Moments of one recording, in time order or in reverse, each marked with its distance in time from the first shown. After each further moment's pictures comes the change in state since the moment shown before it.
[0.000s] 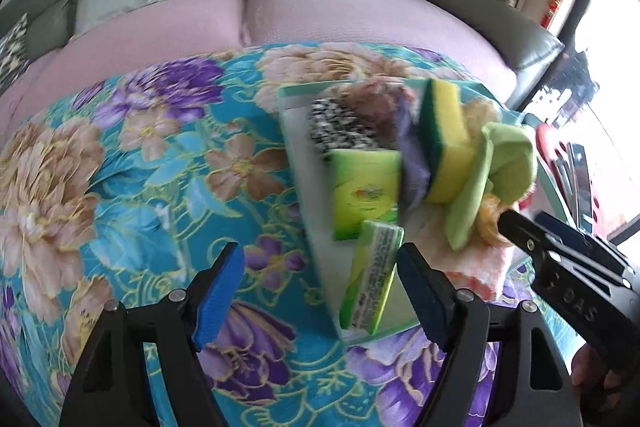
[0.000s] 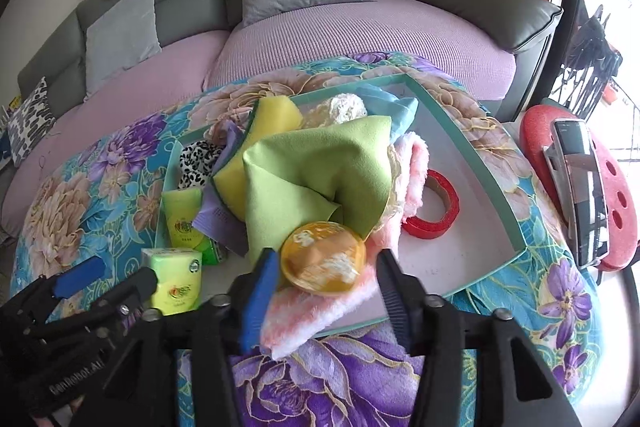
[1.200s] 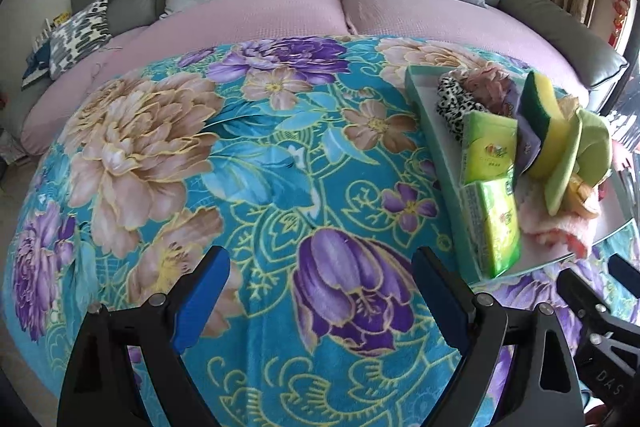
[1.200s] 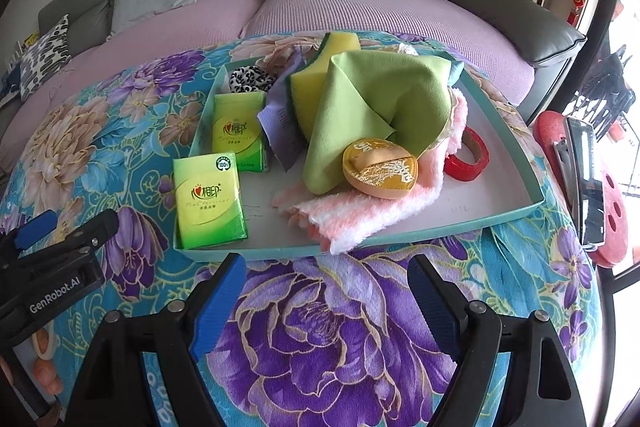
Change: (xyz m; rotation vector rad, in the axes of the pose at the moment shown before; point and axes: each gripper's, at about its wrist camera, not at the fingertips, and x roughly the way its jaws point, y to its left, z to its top) left arm -0.020 0.049 -0.053 -0.103 -0.040 0.280; right arm -0.011 0.036 -0.055 -0.167 0.060 -0.013
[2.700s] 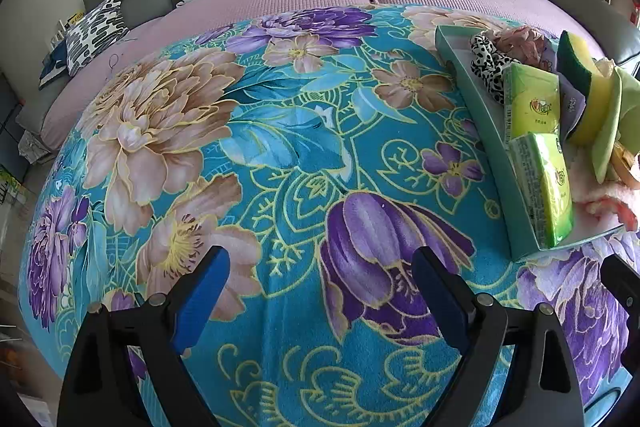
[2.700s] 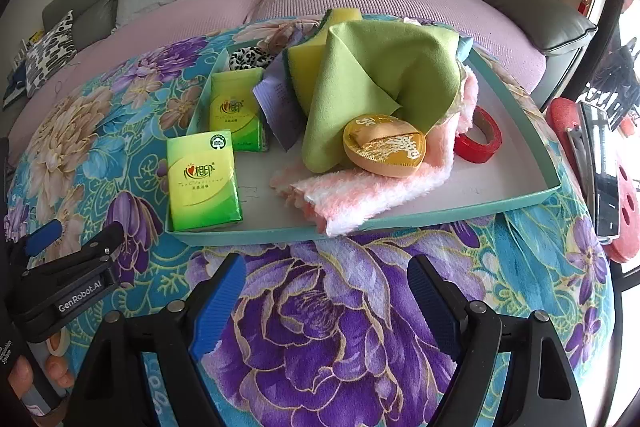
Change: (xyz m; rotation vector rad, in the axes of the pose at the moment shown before) left arm 0.026 0.005 -0.017 0.018 0.058 0.100; right arm 0.014 -0.004 -0.009 -0.002 0.037 0.041
